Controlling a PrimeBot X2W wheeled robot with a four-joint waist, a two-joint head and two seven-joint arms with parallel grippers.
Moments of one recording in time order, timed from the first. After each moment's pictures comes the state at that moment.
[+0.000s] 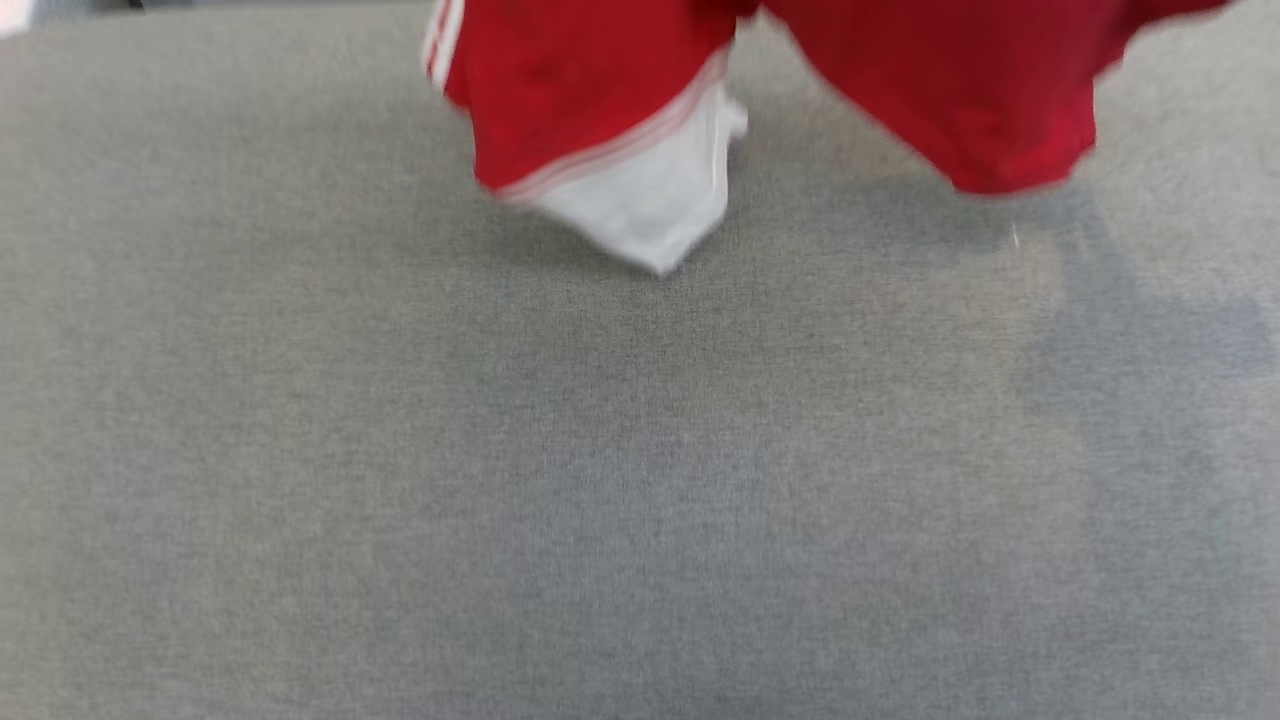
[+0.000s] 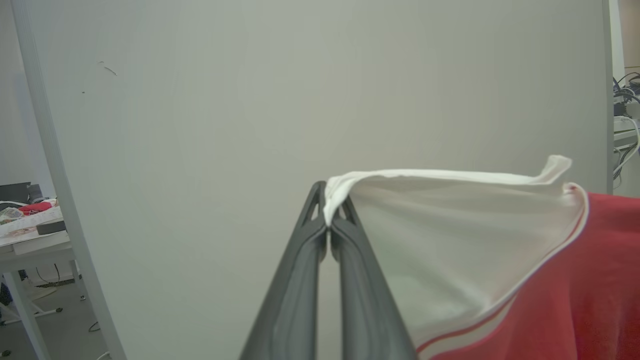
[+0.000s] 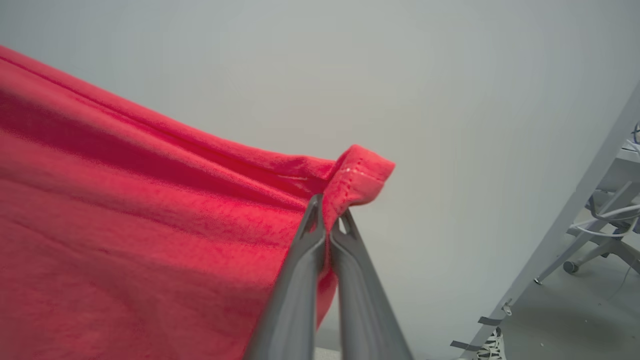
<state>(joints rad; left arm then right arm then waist) -1.25 0.63 -0.26 -0.01 -0.68 0.00 0.23 -1.03 -0.55 0.05 0.10 0.44 0.13 0.36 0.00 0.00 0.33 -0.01</state>
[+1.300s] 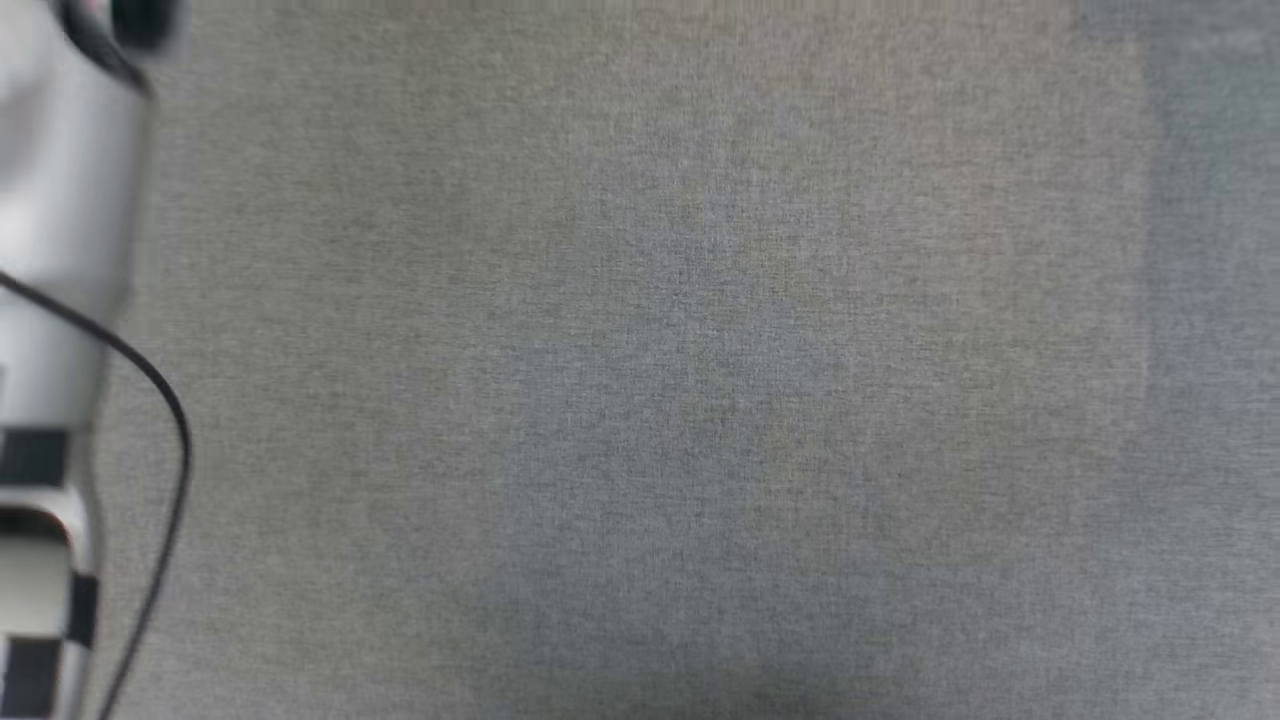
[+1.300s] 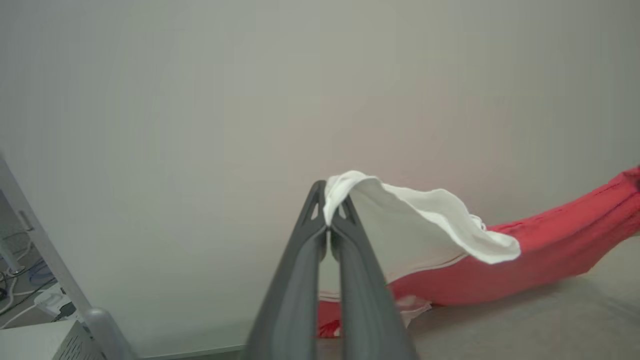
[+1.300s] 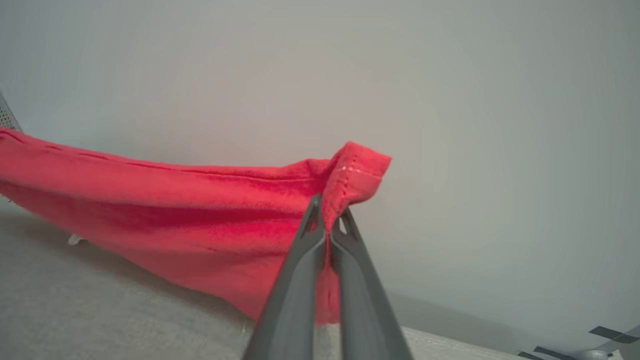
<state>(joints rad) -1.31 0.42 -0.46 0.56 -0.64 -0.13 -0.26 -1.39 -0.40 0.34 0.87 0.30 0.13 -0.22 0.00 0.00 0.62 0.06</state>
